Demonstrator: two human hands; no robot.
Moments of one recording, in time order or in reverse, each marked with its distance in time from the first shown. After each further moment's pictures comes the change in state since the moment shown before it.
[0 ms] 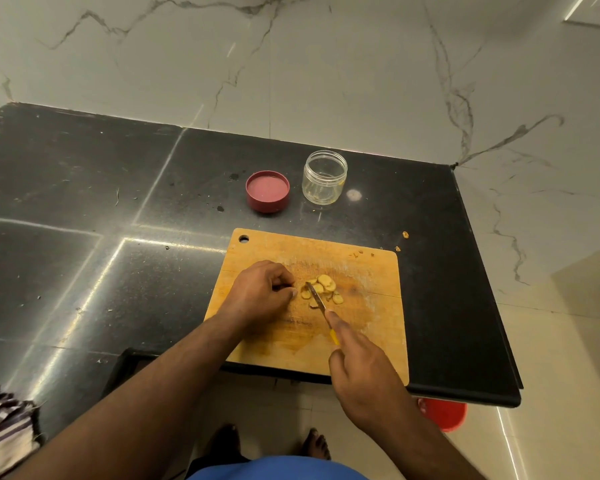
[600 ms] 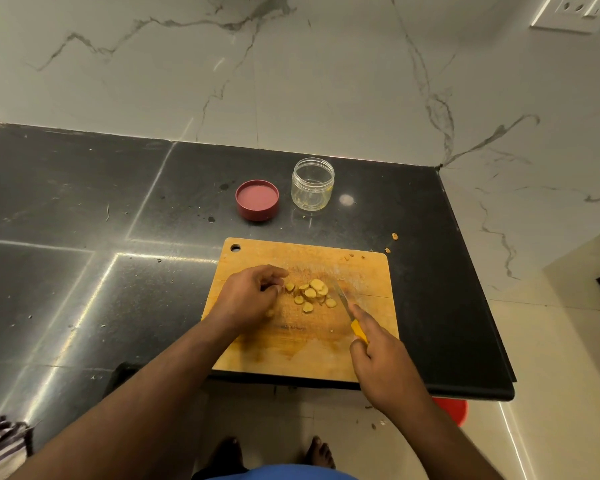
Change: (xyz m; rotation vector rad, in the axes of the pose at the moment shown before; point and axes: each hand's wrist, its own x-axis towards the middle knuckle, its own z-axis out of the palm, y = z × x) left_hand -0.003 0.003 -0.008 -0.168 0.001 -0.060; right_hand 0.008 0.033 -0.012 0.077 0.116 0.133
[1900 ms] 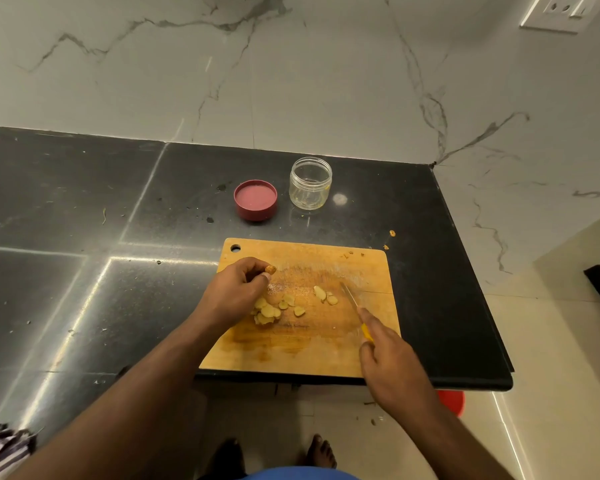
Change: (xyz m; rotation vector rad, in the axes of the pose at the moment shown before) left_hand -0.005 -0.003 -0.022 -0.153 0.029 -0.085; right_hand -0.009 0.006 0.003 -0.152 0.056 0.039
